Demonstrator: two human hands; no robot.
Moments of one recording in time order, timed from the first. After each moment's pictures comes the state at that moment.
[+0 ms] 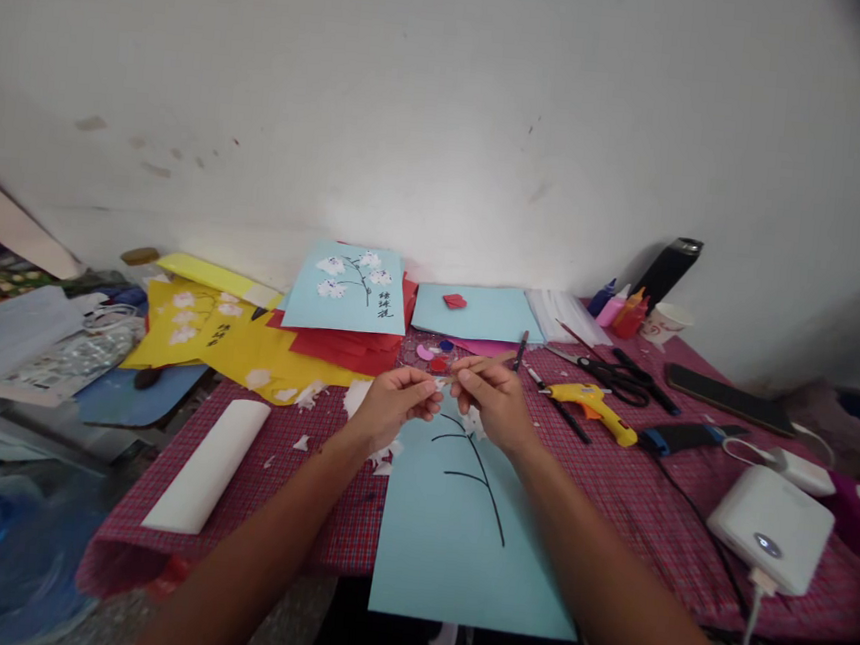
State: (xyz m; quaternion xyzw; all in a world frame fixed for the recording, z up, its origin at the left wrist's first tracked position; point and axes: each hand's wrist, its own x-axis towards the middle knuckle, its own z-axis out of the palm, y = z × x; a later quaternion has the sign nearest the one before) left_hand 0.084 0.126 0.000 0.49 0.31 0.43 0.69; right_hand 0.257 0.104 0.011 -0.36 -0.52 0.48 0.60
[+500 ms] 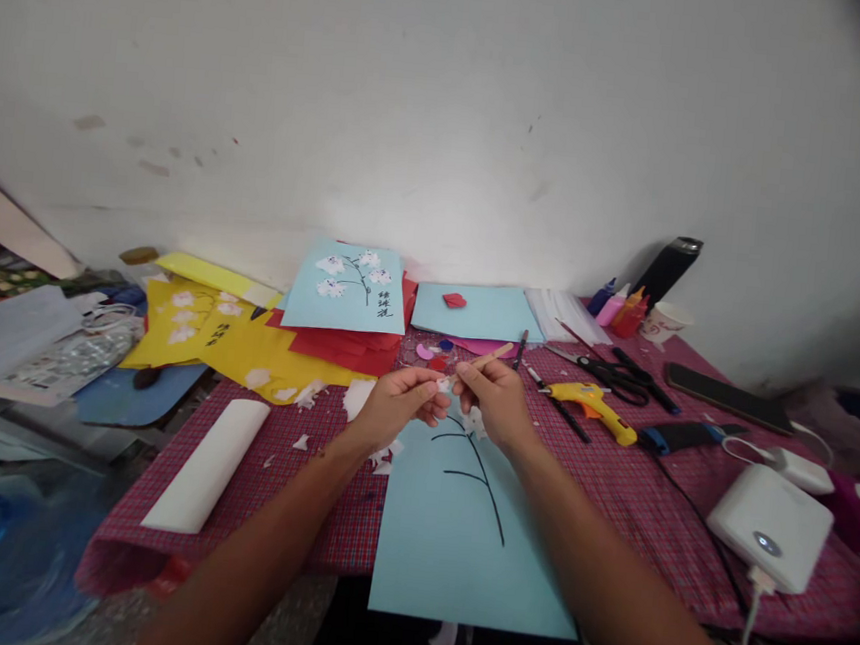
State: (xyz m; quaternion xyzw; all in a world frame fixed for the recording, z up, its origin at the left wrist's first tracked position) left_hand 0.087 0.123 0.001 0.53 0.30 0.42 0.67; right_hand 0.255 0.108 0.008 -0.40 -0.48 0.47 0.62
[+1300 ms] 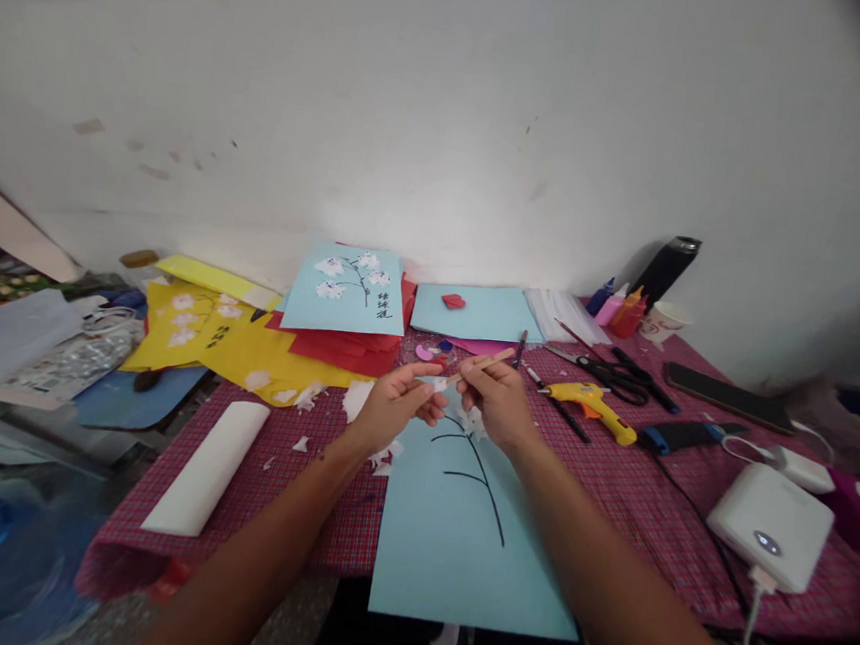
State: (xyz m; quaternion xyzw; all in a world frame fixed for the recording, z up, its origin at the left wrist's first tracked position) left_hand 0.084 0.124 0.001 0.55 0.29 0.43 0.66; right_hand 0.258 0.108 0.011 -0.38 -0.45 0.51 0.63
